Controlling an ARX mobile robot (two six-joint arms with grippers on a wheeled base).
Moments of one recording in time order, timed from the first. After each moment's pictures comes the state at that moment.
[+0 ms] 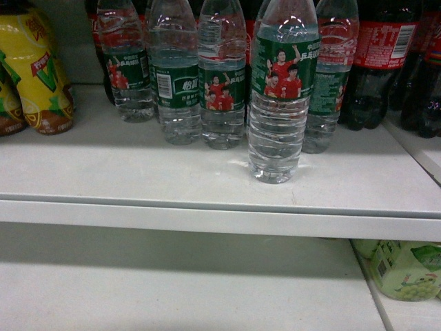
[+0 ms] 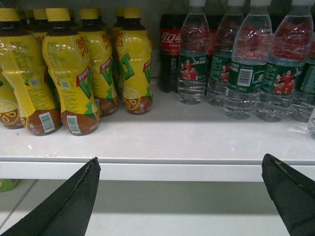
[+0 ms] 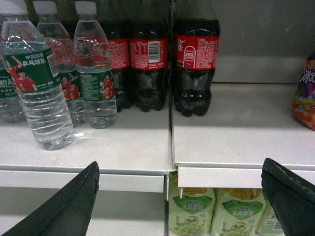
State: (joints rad) left arm 0.00 0.01 0.01 0.00 0.00 0.00; right arm 0.00 0.00 0.01 0.00 0.00 0.00
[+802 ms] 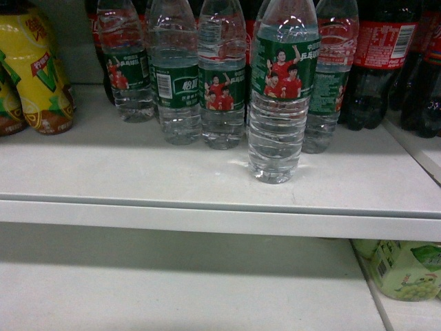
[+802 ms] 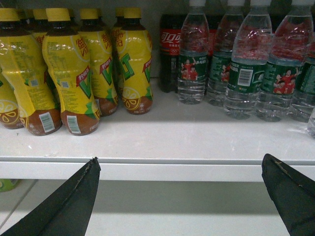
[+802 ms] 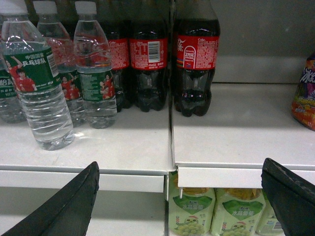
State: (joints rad) left arm 0.00 0.01 0.01 0.00 0.00 0.00; right arm 0.00 0.00 0.01 0.00 0.00 0.00
